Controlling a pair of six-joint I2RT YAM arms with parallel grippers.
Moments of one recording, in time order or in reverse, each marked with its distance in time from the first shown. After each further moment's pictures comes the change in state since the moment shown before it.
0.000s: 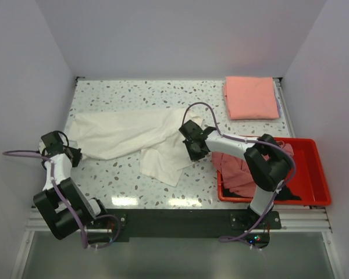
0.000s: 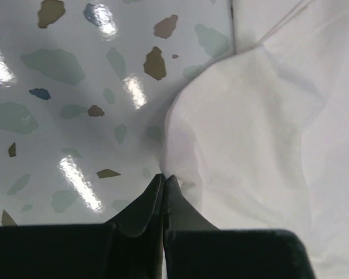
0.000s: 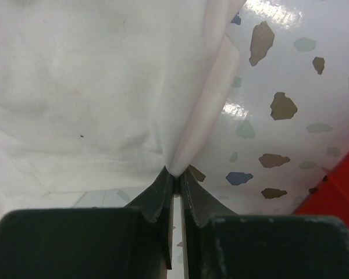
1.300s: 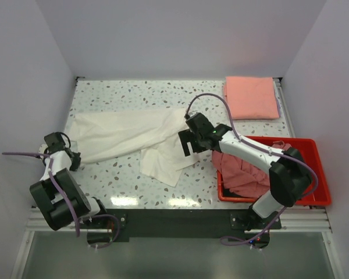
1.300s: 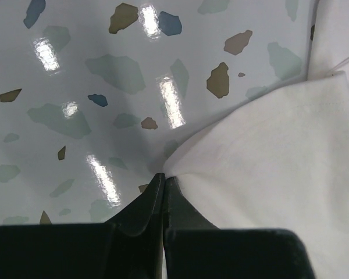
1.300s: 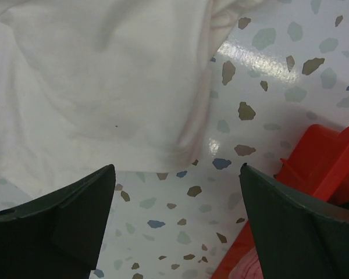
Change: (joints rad) left arm -0.004 0.076 0.000 -0.025 -0.117 -0.023; right arm 0.000 -0.228 -0.002 0.002 0.029 -0.030
